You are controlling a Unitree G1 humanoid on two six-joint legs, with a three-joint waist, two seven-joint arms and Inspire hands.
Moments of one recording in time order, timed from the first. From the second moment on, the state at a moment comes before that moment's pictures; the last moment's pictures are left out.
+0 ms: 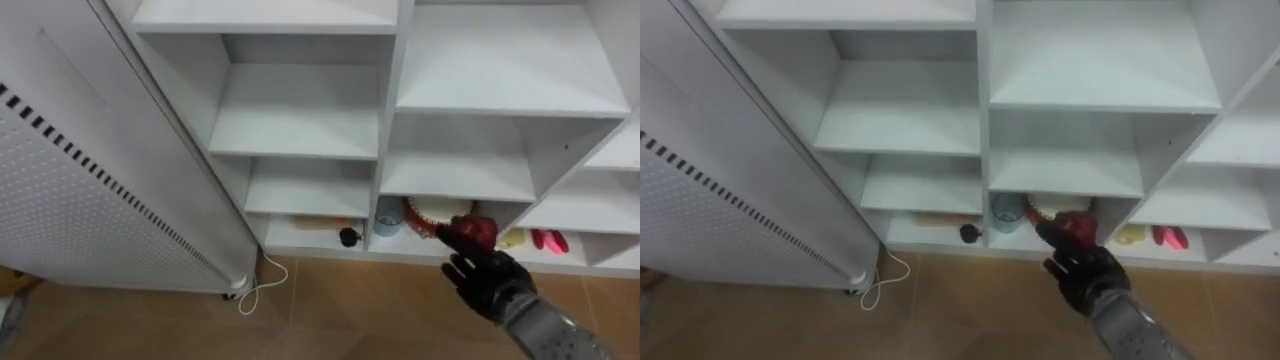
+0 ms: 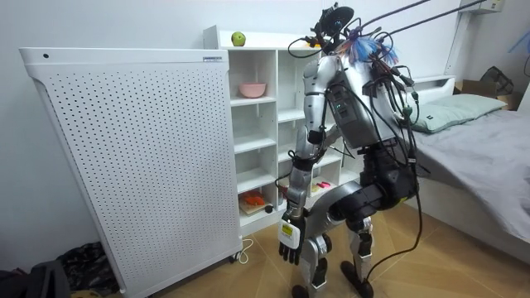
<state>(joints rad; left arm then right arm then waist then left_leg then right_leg) -0.32 0.26 -0.21 1.28 -0.62 0.06 -0.07 -0.85 -0.37 0.01 1.03 1.12 0.14 -0.13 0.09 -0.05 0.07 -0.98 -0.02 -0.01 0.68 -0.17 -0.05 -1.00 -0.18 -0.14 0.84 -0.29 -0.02</state>
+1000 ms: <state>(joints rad) -0.32 0.35 -0.24 1.25 -0.61 0.05 0.05 -0.96 -0.44 0.02 1.01 1.04 0.15 -0.54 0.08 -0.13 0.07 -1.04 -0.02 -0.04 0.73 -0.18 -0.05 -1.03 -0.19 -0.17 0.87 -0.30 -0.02</state>
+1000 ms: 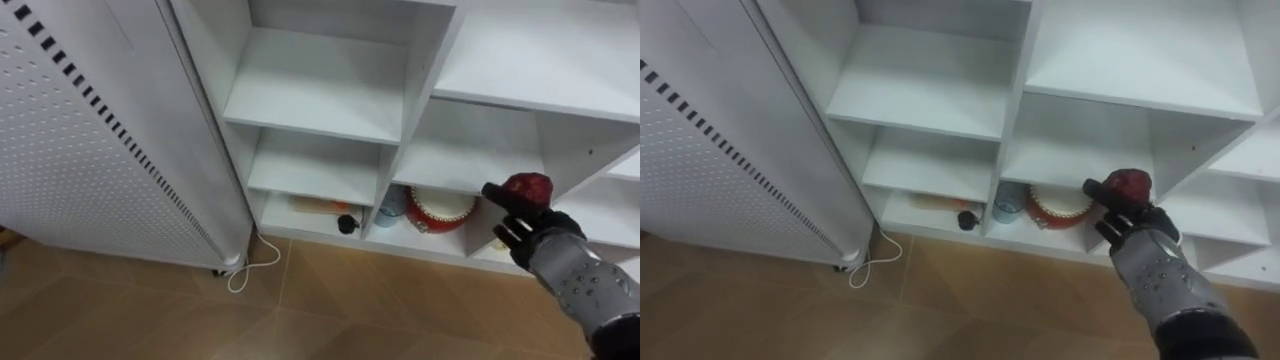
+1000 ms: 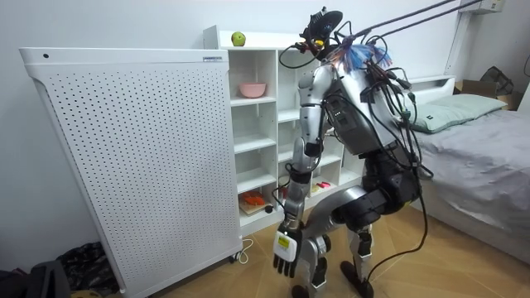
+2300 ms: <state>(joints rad) -0.15 0.30 -0.34 1.28 -0.18 0.16 0.22 -1.04 -0.51 0.02 0.88 1.20 0.05 -0.74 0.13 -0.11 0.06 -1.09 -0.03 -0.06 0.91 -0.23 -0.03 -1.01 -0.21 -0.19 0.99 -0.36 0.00</state>
